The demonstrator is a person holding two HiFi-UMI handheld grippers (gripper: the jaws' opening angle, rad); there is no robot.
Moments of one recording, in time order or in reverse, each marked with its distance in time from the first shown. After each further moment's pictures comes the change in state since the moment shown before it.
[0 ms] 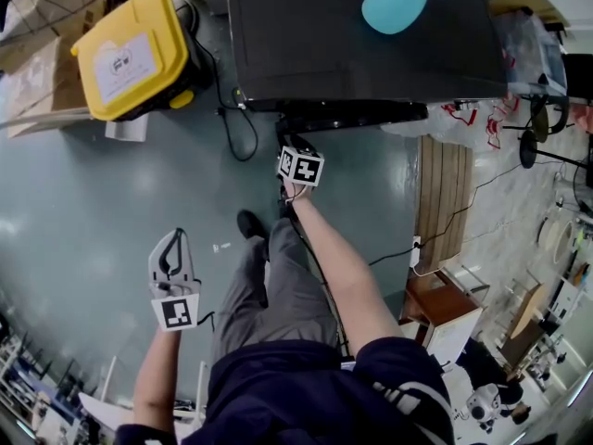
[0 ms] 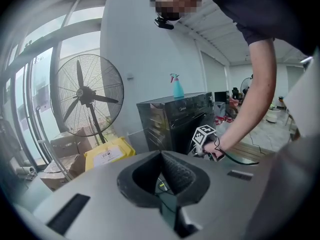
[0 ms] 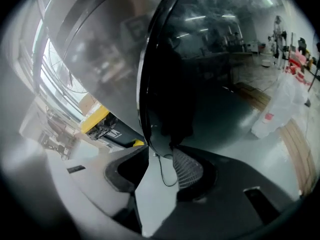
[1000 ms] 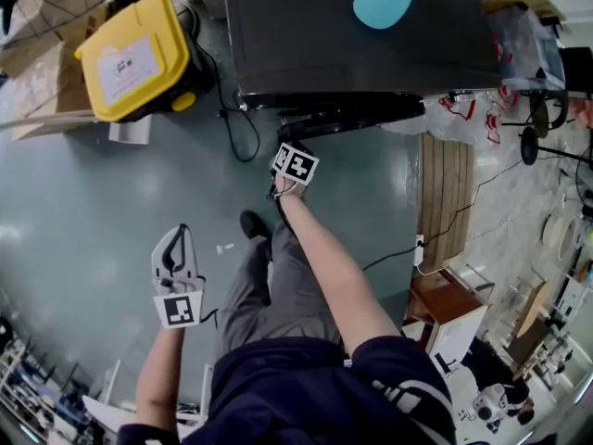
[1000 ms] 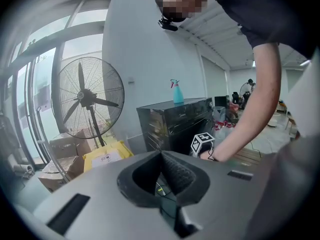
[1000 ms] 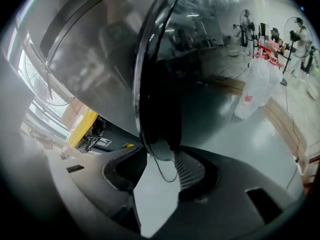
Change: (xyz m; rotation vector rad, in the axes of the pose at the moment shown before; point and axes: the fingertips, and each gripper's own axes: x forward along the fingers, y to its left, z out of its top) left arm -0.009 -0.009 0.019 -0.009 -0.037 -0.013; right arm -0.011 -0.006 -0.022 0.219 0.016 -0.125
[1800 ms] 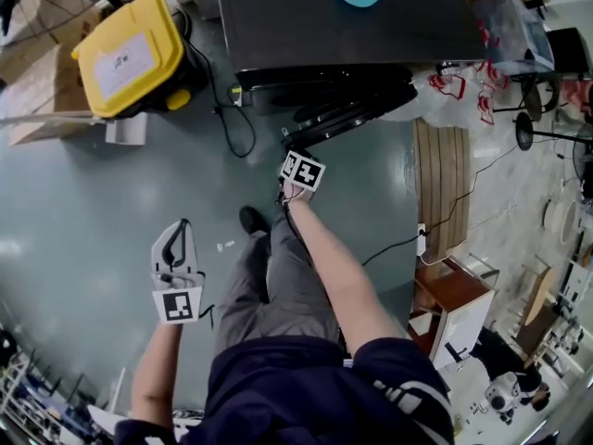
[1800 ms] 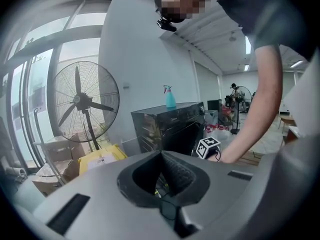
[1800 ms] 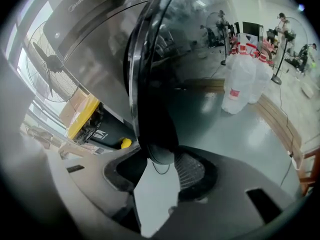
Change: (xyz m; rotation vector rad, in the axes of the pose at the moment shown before) left arm -0.037 -0.017 -0.007 0.024 -0.062 -0.067; right arm -0.041 -0.047 -0.056 -0.004 -0.018 -0.032
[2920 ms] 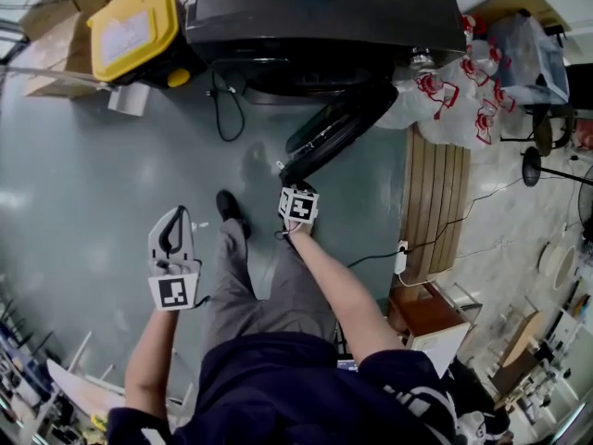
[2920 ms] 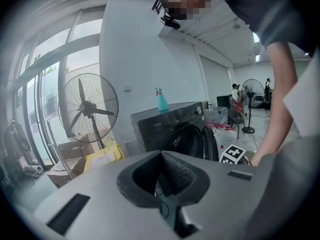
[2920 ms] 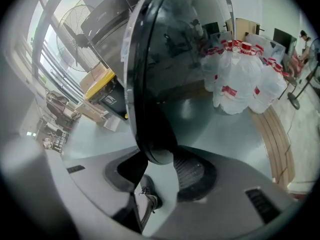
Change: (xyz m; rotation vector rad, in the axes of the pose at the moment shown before) left arm -0.012 -0.162 0.030 0.009 0.023 0.156; right arm -0.091 -0.148 -0.090 -0.277 0.172 0.100
